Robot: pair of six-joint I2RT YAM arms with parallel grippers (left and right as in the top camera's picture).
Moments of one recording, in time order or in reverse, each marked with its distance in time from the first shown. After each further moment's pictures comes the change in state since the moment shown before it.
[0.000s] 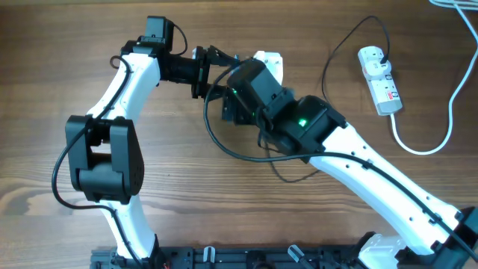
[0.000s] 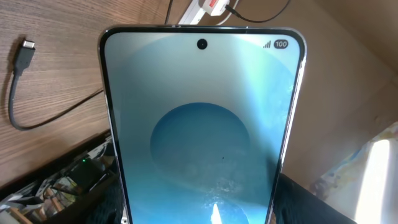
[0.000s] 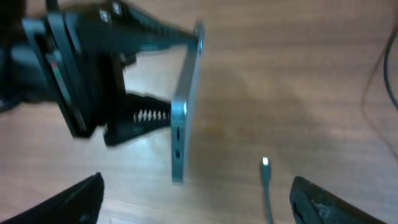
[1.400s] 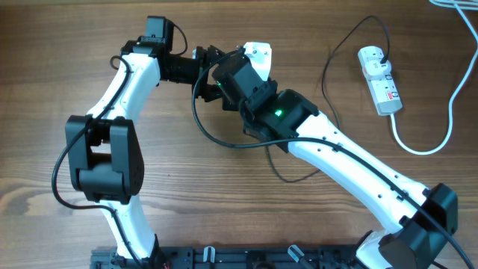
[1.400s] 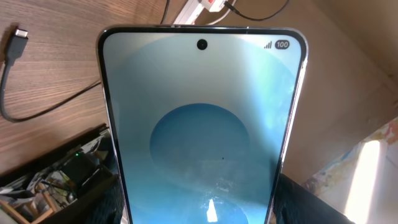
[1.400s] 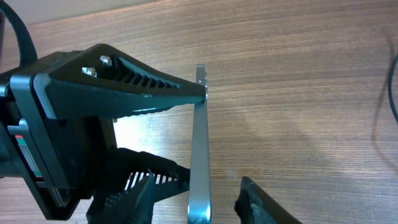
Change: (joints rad) left arm 0.000 0.000 0.000 0.000 0.019 -0.032; right arm 0.000 0.119 0.000 0.167 0.109 -0.003
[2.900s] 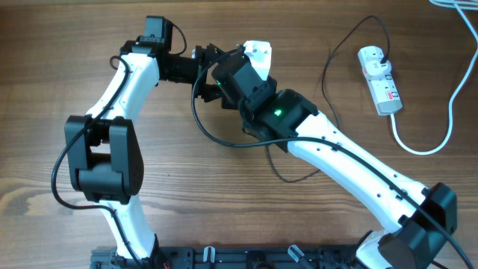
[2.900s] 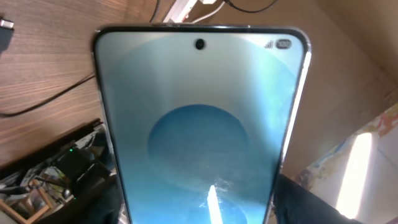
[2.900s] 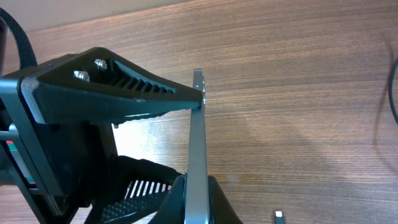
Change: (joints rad) left arm 0.005 0.000 0.000 0.001 0.035 0.000; right arm 0.000 0.003 0.000 0.018 0.011 0.005
